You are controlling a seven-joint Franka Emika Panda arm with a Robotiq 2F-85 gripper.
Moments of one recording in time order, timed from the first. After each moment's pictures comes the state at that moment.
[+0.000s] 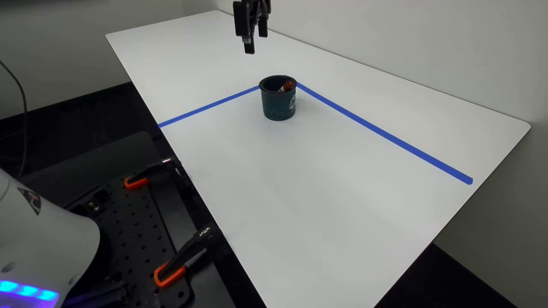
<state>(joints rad) 0.08 0.10 0.21 -2.33 0.05 2.50 1.19</state>
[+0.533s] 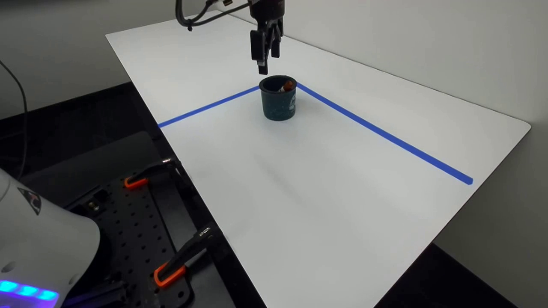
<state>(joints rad) 0.16 0.27 0.10 -2.27 0.04 2.59 1.19</state>
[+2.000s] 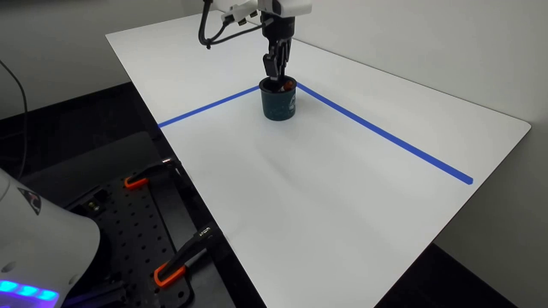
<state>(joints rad) 0.20 0.41 0.04 -2.17 0.04 2.59 1.19</state>
